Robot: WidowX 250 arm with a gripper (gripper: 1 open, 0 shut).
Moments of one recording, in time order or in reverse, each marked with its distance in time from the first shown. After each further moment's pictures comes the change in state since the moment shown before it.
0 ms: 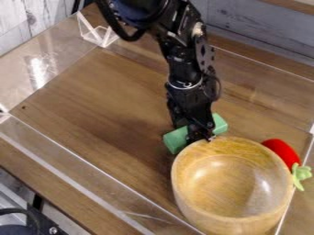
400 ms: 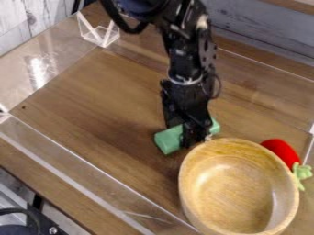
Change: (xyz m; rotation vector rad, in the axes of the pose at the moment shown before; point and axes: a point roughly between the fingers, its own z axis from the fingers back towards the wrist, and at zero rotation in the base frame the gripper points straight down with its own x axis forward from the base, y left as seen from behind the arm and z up) arm -0.001 -0.001 0.014 0.012 0.045 0.019
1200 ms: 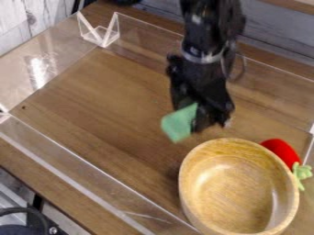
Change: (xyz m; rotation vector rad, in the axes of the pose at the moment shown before) arm -0.001 -0.057 0.054 0.071 -0.053 -0.001
